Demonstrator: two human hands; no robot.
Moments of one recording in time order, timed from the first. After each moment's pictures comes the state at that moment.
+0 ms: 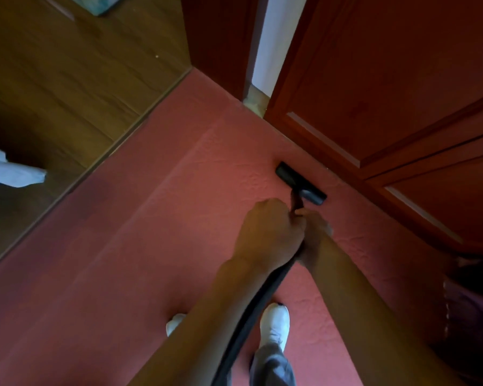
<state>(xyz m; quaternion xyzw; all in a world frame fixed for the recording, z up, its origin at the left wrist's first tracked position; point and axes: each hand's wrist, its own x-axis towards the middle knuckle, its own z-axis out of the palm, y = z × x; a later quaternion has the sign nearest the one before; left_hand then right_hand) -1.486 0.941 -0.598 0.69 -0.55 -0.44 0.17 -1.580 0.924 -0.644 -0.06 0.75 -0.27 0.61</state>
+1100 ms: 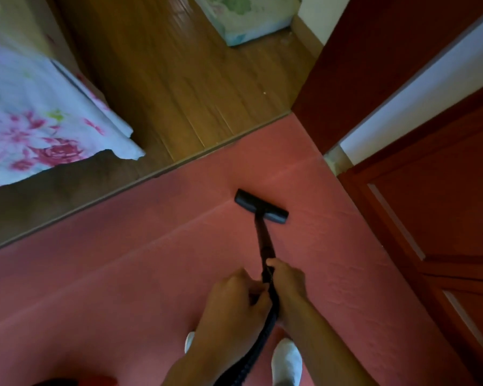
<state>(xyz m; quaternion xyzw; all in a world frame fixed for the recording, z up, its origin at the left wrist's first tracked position) -1.297 1.074 -0.578 0.77 -0.36 -0.46 0.26 -1.373 0.989 -0.637 -0.19 0.77 -0.10 0.60</state>
